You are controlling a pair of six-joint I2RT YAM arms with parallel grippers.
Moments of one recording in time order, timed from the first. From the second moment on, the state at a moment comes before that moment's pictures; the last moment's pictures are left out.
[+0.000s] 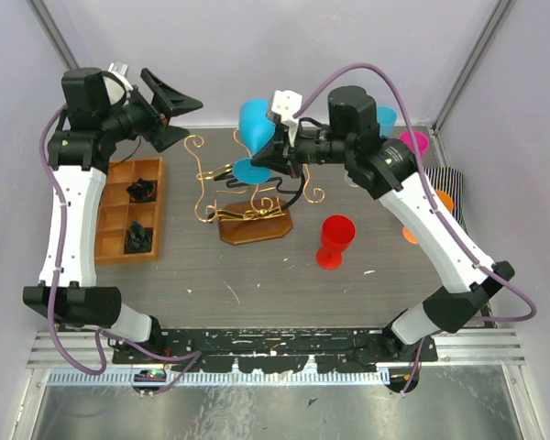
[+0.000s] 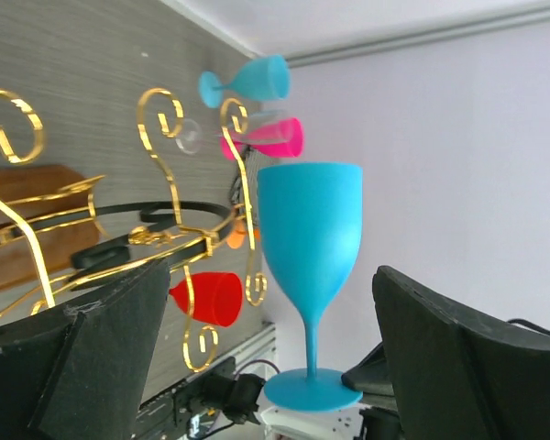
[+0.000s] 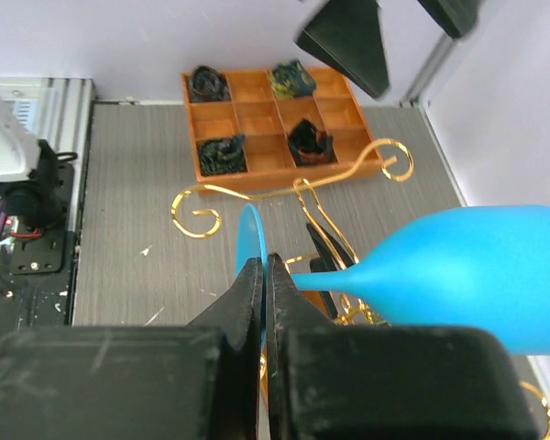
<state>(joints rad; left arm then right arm) -0.05 1.49 1.88 -0.79 0.61 -0.93 0.66 1.51 1.85 -0.59 -0.67 -0.33</state>
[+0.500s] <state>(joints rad) -0.06 1.53 1.82 -0.56 0.83 -1.08 0.72 1.57 2.05 -0.63 -0.88 -0.36</state>
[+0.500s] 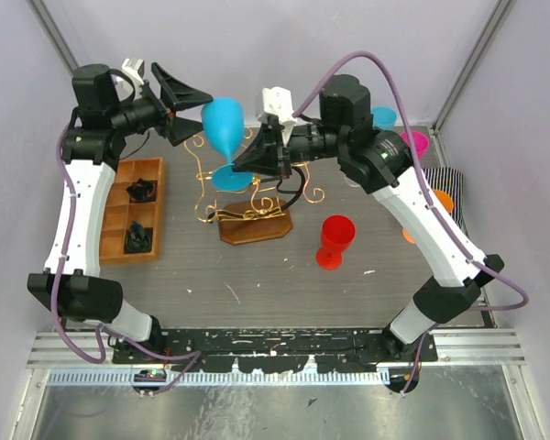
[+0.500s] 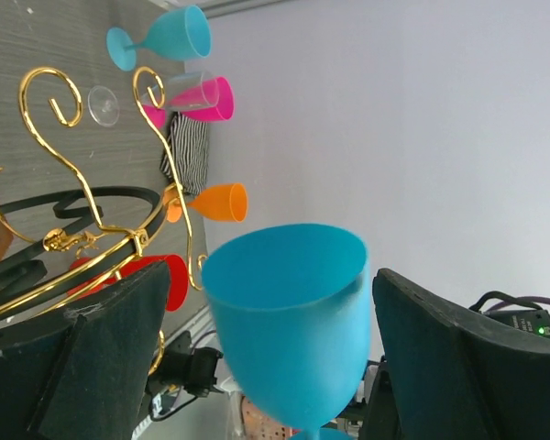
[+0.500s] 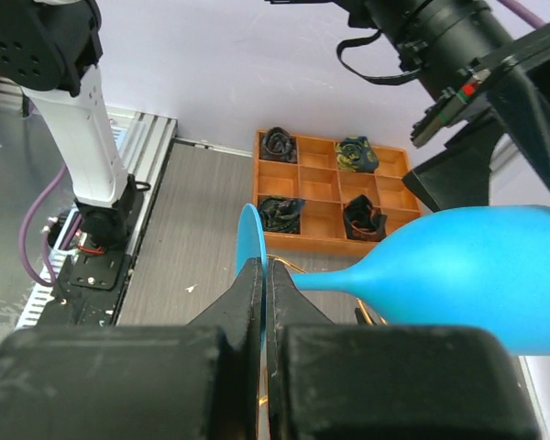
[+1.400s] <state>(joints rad) -0.11 1.53 1.79 -0.70 0.82 -0.98 0.78 1.63 2.08 -0.68 -0.83 -0.36</state>
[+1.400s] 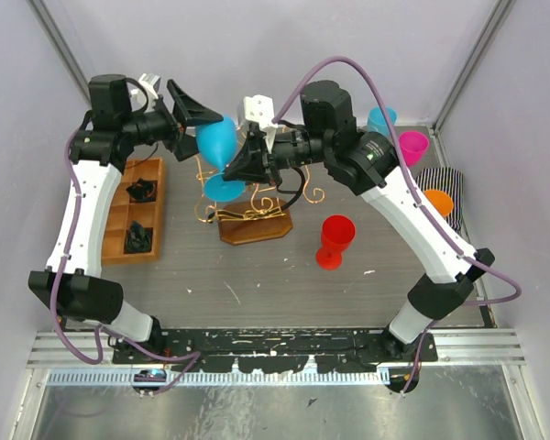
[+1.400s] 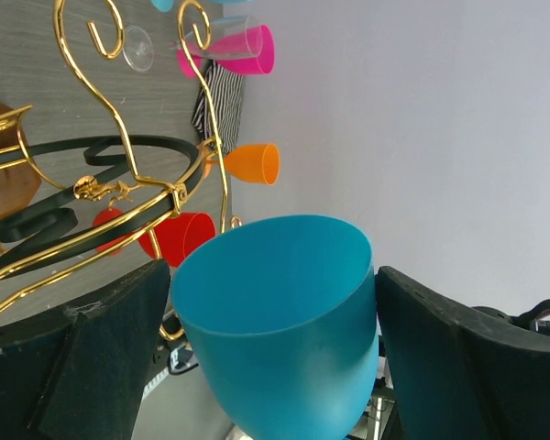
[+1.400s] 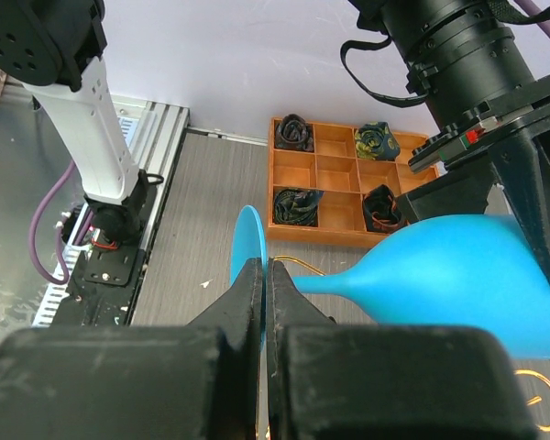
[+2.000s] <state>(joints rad) -0.13 1.49 1.72 -0.67 0.87 -1.00 0.78 1.65 2.08 -0.66 -0.80 -0.36</state>
